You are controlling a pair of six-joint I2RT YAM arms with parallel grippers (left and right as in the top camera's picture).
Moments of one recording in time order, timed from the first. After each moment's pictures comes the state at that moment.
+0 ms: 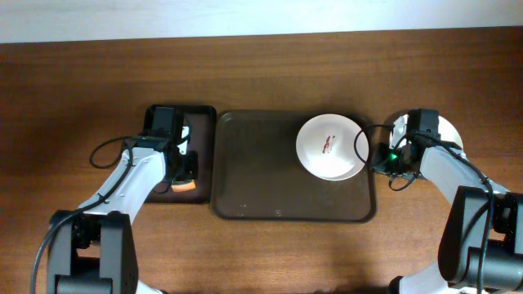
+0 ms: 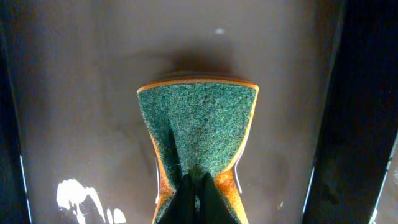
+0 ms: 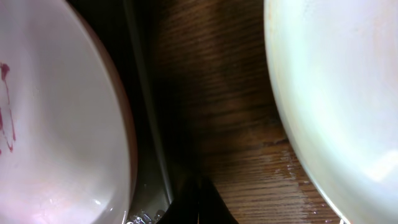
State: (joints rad) left arm -0.12 1.70 1.02 -0.67 -0.04 -0.11; right arm -0.18 1.73 0.92 -0.47 -0.23 0.14
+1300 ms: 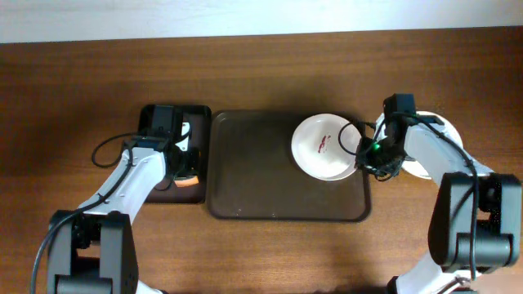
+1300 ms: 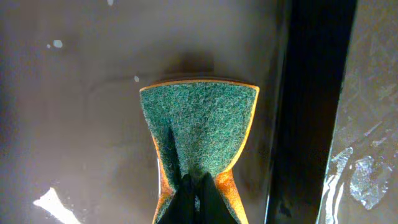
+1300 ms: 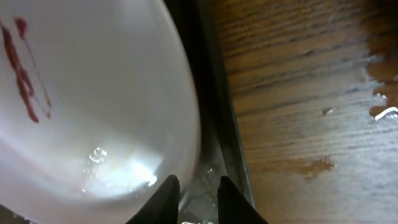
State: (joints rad) left arm -0.12 1.70 1.02 -0.62 -0.01 -0.11; right arm -0.06 1.83 1.12 -0.79 -0.24 0.29
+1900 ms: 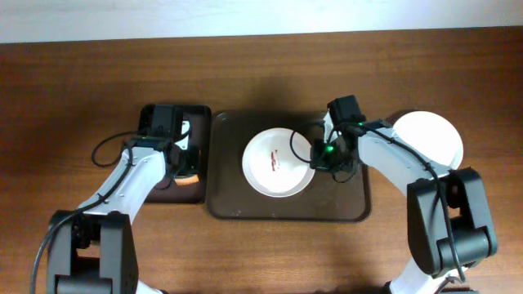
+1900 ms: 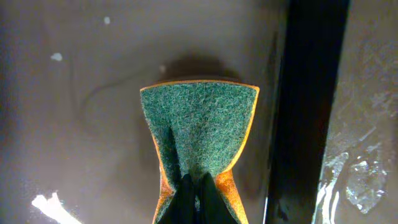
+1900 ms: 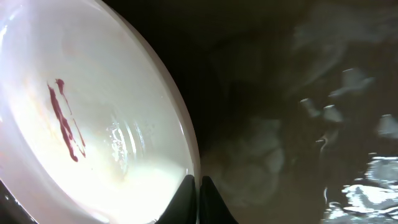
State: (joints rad) left arm -0.12 1.70 1.03 -0.61 -0.01 -0.11; right arm 0.24 1.84 1.12 -0.62 -0.31 0.37
